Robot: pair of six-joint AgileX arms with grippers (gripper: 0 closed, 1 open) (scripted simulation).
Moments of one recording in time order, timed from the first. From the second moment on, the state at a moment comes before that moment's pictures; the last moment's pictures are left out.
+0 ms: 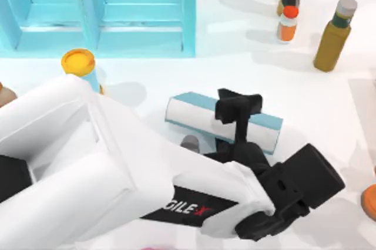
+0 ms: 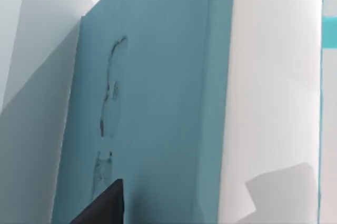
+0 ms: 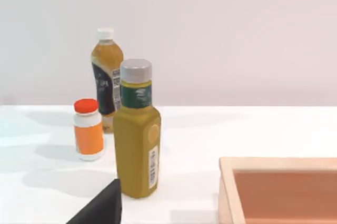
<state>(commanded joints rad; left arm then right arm) -1.16 2.11 1.16 0.03 -1.24 -2.39 0.00 0.00 0.00 0.00 0.00 0.00</state>
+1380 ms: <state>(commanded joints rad) -1.54 2.22 1.40 -1.39 -1.24 -3.73 0.00 0.00 0.00 0.00 0.00 0.00</state>
